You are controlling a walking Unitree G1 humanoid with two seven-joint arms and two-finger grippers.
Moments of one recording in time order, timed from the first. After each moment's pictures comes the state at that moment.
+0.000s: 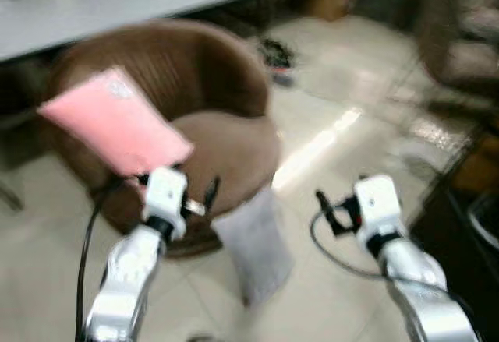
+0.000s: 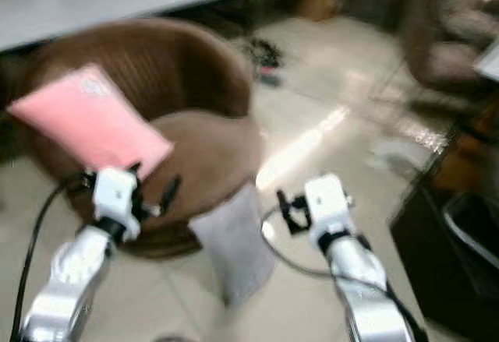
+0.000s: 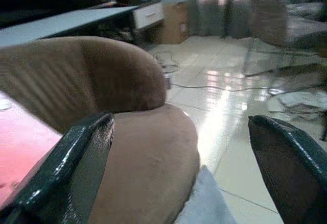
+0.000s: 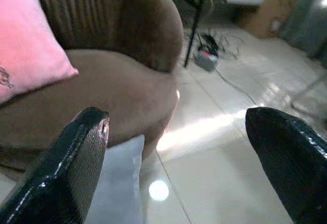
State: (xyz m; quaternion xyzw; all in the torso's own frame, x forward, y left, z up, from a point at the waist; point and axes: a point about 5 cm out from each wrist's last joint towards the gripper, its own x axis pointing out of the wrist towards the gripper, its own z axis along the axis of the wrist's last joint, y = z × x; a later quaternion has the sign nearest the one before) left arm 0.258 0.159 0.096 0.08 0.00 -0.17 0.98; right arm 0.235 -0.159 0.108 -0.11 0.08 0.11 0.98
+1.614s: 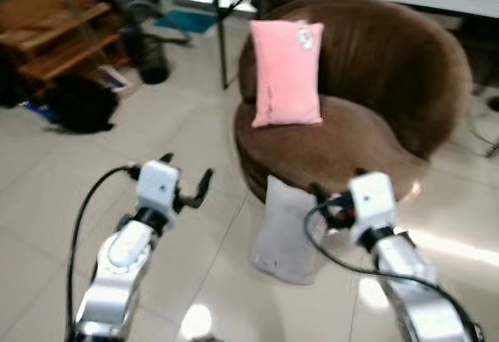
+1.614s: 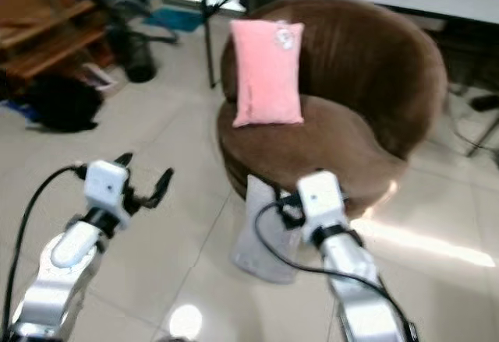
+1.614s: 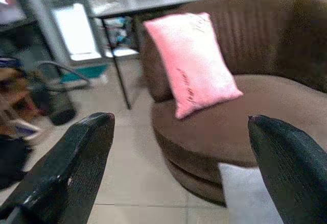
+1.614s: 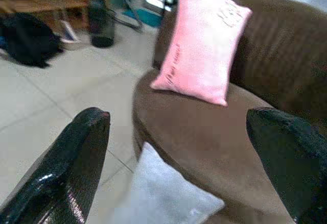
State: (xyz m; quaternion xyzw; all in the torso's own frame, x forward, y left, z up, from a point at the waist) left arm 0.263 0.172 0.107 0.10 -0.01 -0.14 0.98; right arm 0.240 -0.147 0.108 -0.11 0.06 0.12 0.98
